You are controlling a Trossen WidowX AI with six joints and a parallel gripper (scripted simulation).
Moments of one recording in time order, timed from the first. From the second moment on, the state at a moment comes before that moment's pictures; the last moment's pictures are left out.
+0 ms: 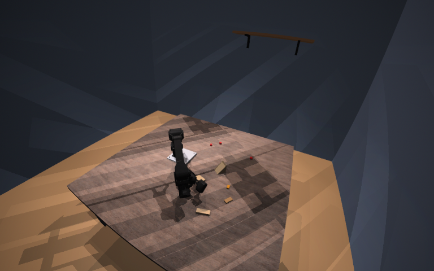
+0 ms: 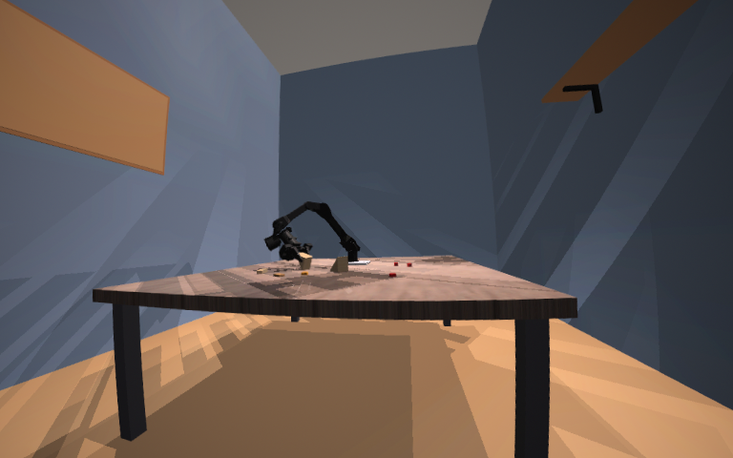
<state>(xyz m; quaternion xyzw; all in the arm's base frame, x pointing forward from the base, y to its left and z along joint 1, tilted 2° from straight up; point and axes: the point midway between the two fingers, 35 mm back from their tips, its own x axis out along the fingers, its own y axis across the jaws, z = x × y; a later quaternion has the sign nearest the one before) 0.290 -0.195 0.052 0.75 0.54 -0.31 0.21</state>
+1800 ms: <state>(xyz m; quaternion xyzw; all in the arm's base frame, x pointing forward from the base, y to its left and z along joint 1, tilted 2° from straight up) 0.263 -0.276 0.089 0.73 0.48 -0.37 0.32</state>
